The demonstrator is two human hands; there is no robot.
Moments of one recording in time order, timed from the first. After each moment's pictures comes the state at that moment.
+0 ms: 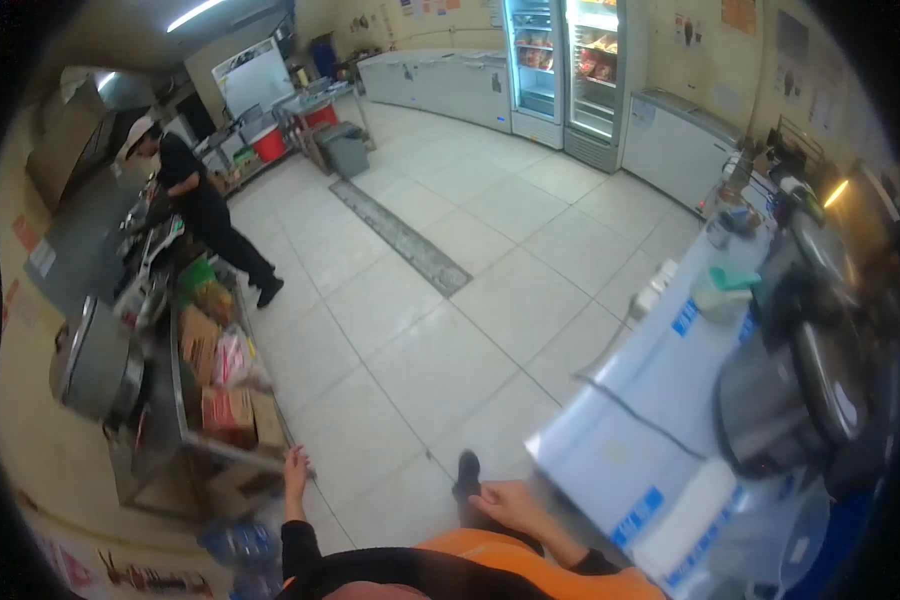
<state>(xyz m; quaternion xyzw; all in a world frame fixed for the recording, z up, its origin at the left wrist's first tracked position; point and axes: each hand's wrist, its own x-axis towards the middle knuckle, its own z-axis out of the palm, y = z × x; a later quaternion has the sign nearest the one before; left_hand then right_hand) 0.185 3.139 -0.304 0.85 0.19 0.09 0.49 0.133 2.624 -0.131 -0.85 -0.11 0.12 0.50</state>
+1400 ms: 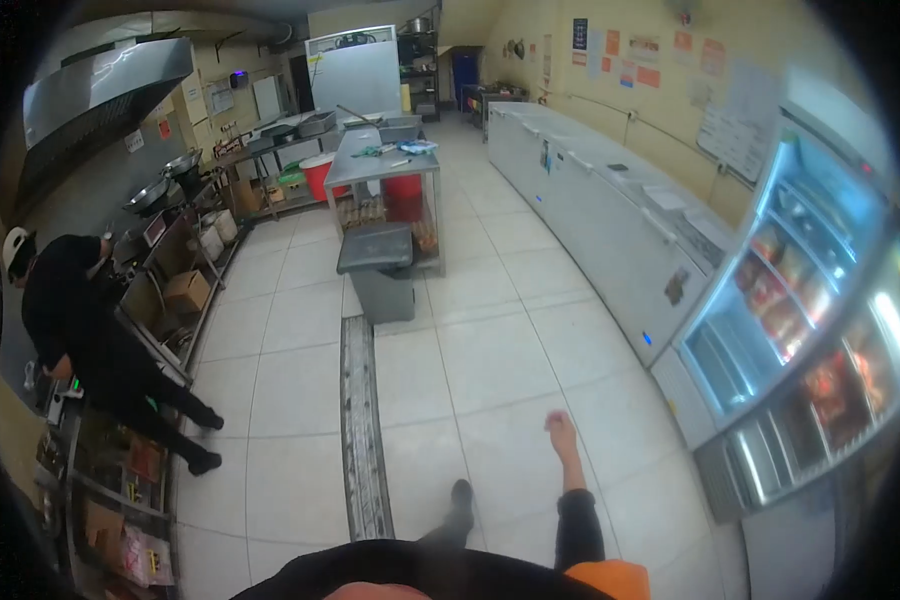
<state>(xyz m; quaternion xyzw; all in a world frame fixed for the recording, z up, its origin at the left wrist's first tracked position) 1.975 3.012 -0.415 0.82 0.32 -0.37 0.30 2.485 2.604 -0.305 -0.80 -0.09 0.01 0.59</state>
